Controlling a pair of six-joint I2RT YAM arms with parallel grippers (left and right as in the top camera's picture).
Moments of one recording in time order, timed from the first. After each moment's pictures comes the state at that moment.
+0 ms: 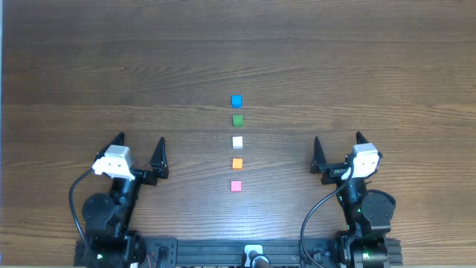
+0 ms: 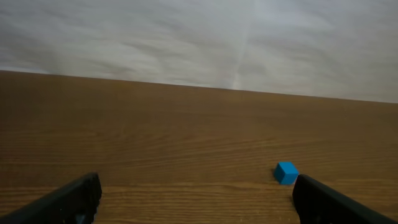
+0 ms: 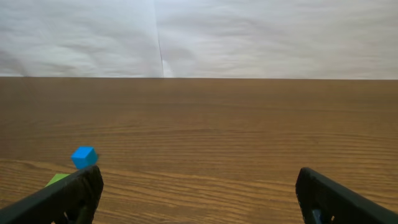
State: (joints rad) left arm -0.03 0.01 0.02 -0.09 0.14 -0.15; right arm 0.02 0.02 0.01 -0.06 -0.11 0.05
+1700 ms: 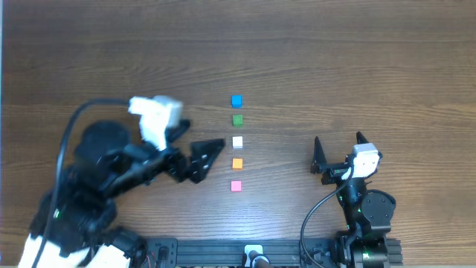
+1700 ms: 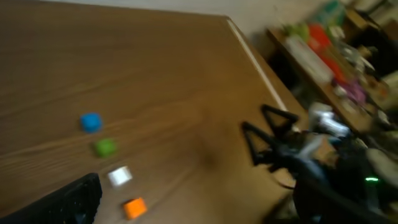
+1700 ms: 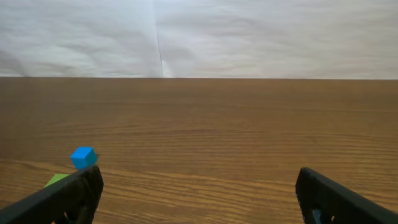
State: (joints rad) left arm -0.51 0.85 1.03 -0.67 0.39 -0.39; right arm 0.02 0.02 0.01 -0.06 -0.11 0.05
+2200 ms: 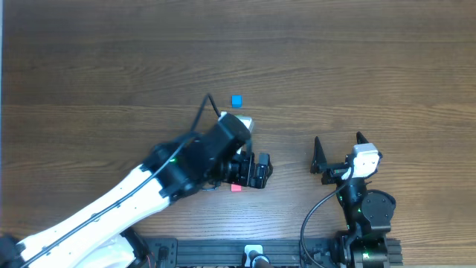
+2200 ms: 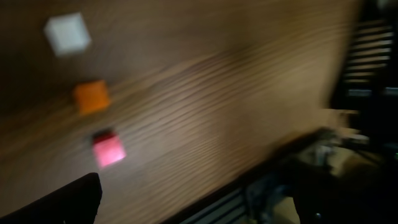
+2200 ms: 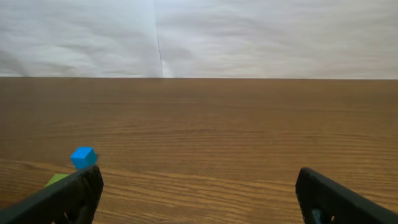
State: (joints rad) left arm -0.90 1.31 1.08 -0.81 0.18 -0.77; right arm 0.02 0.02 0.01 -0.06 -0.11 0.05
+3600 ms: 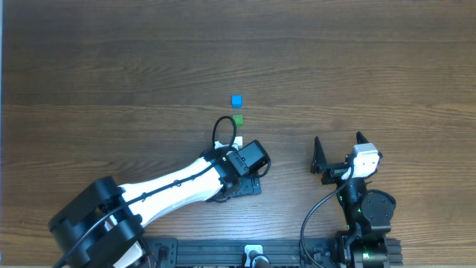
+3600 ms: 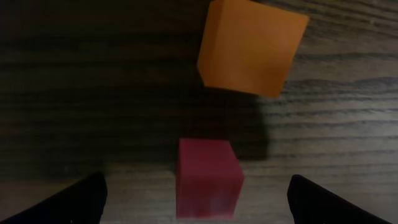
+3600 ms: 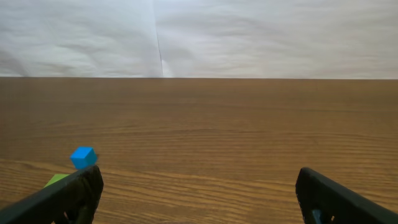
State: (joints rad) left arm -0.97 1.66 0.90 -0.70 0.02 -1.12; right arm 0.02 0.02 0.01 -0.06 -0.11 0.05
